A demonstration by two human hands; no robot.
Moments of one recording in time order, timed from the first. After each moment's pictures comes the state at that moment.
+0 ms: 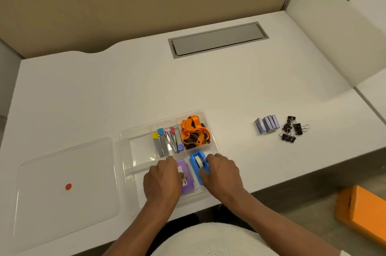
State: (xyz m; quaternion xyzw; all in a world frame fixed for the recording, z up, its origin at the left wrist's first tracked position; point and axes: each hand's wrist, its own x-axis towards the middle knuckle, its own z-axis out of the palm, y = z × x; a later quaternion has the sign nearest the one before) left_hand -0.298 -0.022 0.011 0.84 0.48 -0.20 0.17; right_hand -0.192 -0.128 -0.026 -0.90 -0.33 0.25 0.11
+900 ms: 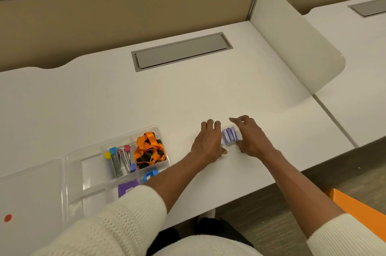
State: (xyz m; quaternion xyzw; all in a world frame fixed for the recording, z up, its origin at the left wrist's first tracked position) left_hand -0.033 -0.099 -0.054 0.95 0.19 -0.09 0.25; right_hand 0.091 -0.239 -0.059 -0.89 -0.39 0.18 0.12
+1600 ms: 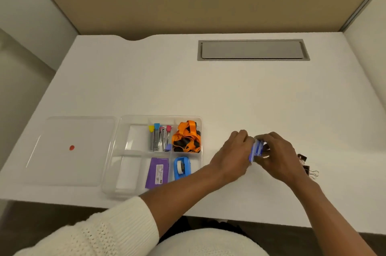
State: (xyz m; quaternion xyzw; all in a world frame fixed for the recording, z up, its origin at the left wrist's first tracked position) left_hand -0.082 -0.099 -0.024 0.92 0.25 0.05 0.30; right_hand 0.068 -0.196 -0.042 -0.82 -0.49 0.21 0.21
